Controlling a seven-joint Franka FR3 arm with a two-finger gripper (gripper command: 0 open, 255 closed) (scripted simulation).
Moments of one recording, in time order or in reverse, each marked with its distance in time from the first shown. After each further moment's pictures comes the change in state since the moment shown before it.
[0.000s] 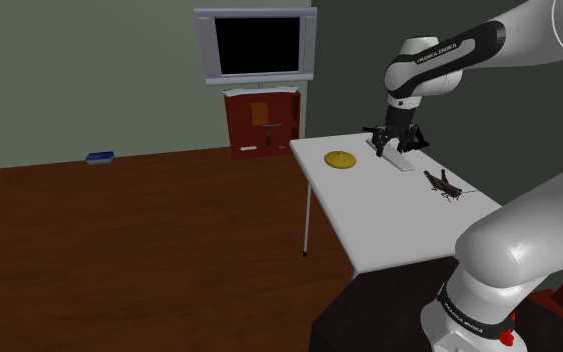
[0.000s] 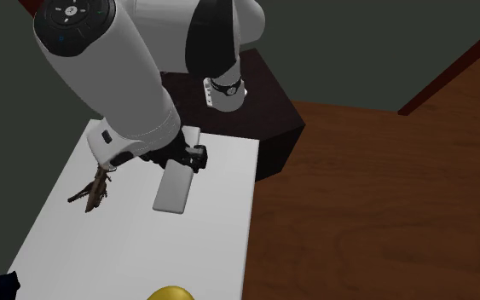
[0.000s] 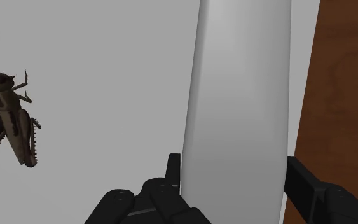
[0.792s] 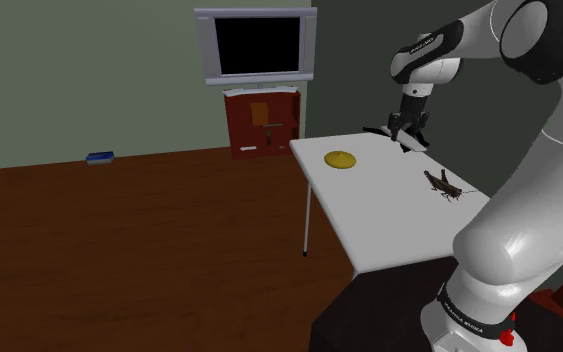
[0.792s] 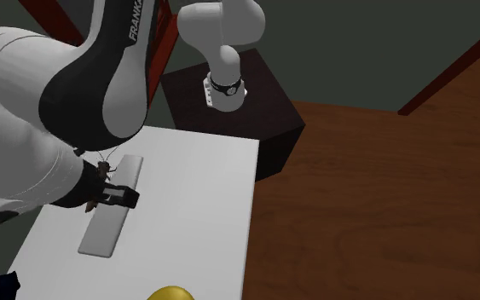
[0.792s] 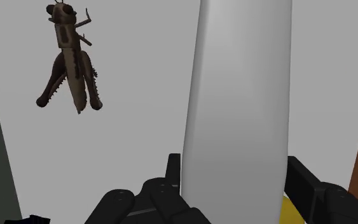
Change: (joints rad) arm -0.057 0.357 -0.164 0.369 0.110 -0.025 -0.289
